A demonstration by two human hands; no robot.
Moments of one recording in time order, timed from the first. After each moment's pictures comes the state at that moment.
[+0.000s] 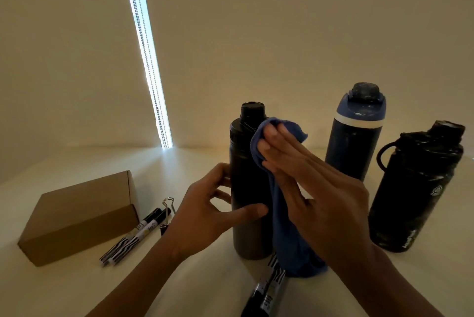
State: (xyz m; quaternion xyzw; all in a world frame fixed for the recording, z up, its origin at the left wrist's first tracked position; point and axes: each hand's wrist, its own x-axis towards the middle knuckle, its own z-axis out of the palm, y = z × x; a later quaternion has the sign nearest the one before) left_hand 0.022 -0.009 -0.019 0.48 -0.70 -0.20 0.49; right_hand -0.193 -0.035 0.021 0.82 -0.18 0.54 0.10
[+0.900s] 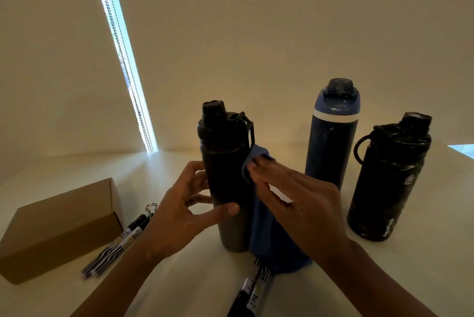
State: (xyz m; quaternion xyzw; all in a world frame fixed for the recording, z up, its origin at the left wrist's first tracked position) left_hand 0.032 -0.013 -0.022 0.52 -0.68 -0.23 0.46; right_hand -0.202 -0.054 -0.017 0.79 -0.20 0.57 0.06
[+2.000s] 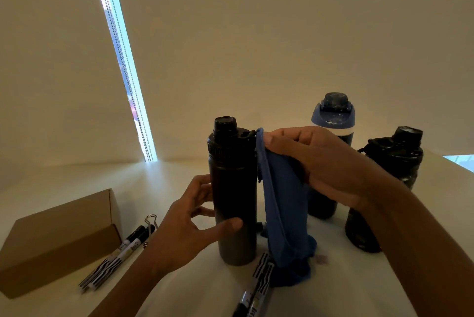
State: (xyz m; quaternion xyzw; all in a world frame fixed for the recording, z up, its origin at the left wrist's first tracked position) left_hand 0.029 -0.015 -0.027 0.51 -0.69 -0.22 0.46; right_hand -0.225 -0.063 0.100 0.70 -0.29 0.36 -0.55
